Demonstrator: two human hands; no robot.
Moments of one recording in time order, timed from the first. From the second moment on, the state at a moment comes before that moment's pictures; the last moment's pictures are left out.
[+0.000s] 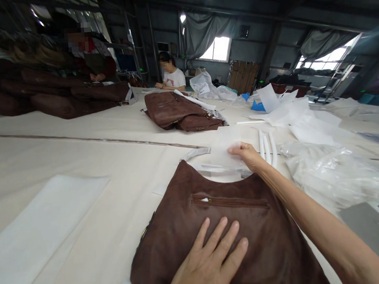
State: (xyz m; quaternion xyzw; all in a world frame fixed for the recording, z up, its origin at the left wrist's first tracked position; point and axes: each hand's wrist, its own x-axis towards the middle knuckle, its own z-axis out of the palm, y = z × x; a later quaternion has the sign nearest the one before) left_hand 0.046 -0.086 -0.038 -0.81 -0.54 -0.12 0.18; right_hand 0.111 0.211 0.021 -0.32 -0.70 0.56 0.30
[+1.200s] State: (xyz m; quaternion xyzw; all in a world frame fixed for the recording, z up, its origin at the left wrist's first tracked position) left_hand 0.050 -0.097 -0.034 -0.77 -0.52 -0.37 0.06; right_hand 0.252 0.054 -0.003 -0.01 -0.99 0.10 0.07
